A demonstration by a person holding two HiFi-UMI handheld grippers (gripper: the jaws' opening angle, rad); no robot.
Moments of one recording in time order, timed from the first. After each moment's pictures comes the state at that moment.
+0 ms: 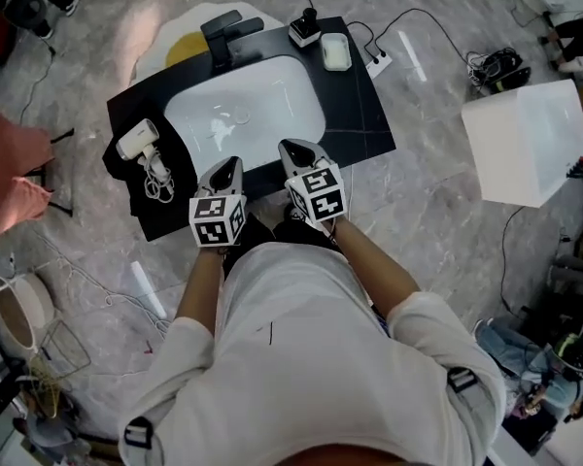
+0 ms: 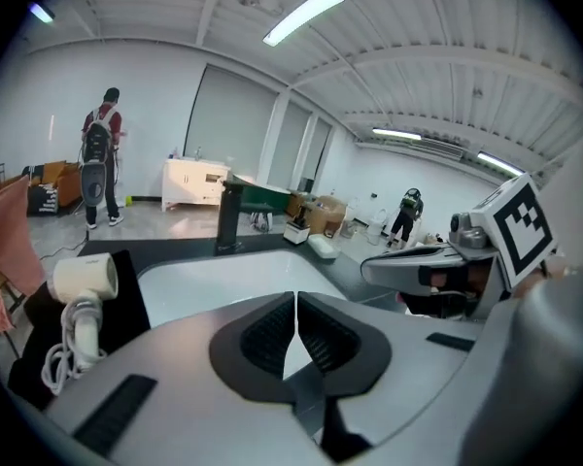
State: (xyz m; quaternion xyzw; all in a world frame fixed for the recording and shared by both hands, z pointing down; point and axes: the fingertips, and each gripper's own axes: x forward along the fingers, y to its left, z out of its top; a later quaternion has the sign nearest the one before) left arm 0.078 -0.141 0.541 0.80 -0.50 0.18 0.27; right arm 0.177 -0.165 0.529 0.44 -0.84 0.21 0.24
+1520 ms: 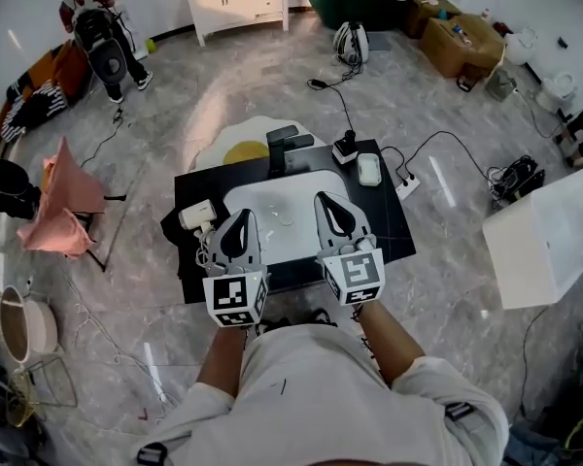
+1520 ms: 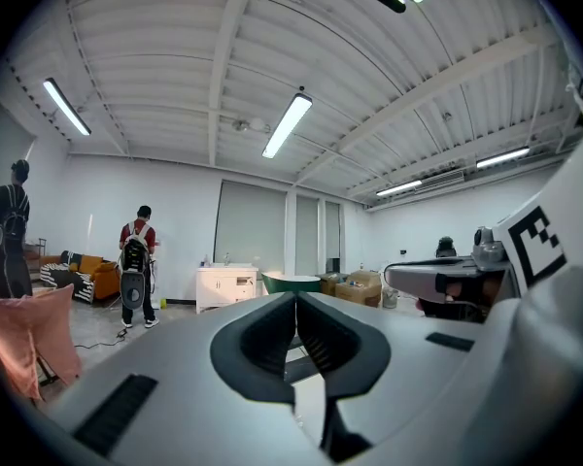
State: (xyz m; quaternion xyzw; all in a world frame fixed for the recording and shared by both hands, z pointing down) left arm 0.021 -0.137 0.292 0.78 -0.63 0.04 0.04; right arm 0.149 -0.168 0.282 0.48 -0.88 -0.01 0.05
